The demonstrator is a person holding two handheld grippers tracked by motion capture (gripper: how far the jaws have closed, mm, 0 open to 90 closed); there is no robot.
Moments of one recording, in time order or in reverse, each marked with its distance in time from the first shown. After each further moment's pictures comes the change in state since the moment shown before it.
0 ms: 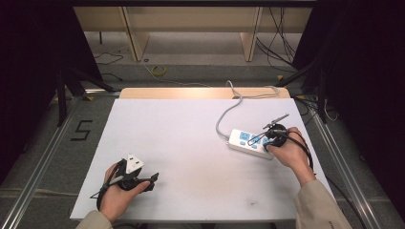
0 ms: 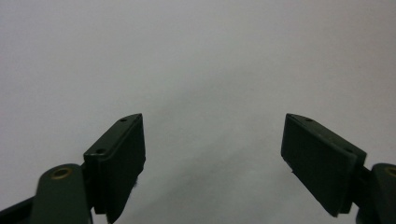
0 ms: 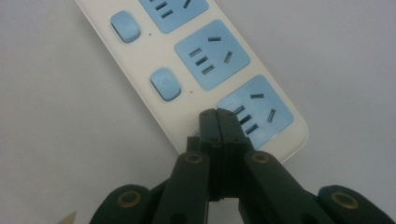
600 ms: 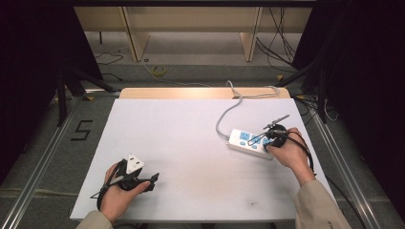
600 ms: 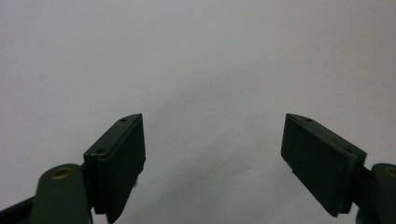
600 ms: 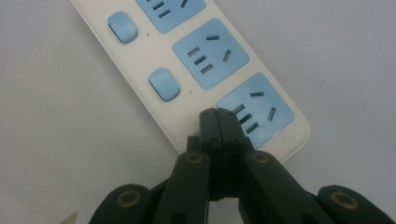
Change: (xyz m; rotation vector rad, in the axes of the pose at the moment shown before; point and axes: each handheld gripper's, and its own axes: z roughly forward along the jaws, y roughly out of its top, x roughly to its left) left arm -0.001 0.000 0.000 0.004 -0.002 0.007; right arm 0.001 -0.002 0.001 -0.005 -0.004 0.024
